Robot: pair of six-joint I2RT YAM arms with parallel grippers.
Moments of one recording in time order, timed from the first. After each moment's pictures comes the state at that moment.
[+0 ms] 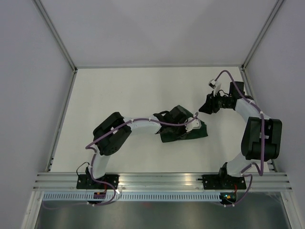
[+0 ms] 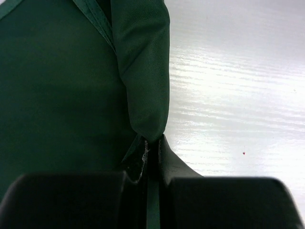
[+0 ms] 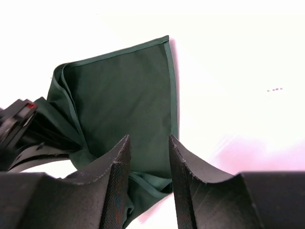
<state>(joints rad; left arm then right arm) -1.00 2.02 1.30 -0.13 0.33 0.33 -0.12 1.65 1.05 -0.44 -0.90 -0.48</state>
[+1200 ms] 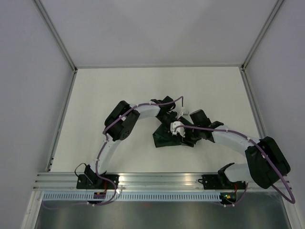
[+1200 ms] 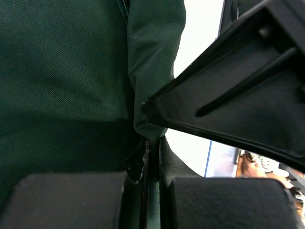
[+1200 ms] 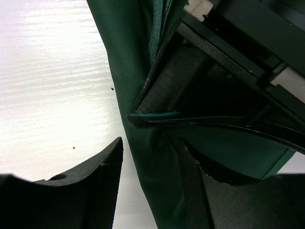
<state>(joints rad) -0.76 2.35 1.64 -0.63 1.06 0.12 0.50 1.33 0.61 -0.33 -0.51 -0.85</state>
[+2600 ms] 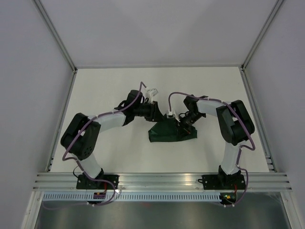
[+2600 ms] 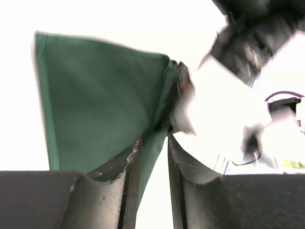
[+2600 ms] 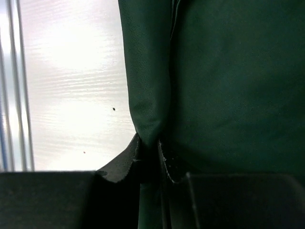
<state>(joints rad) -0.56 1.80 1.05 0.15 0.72 -0.44 0.38 1.90 1.11 -0.81 -0.82 -1.04</state>
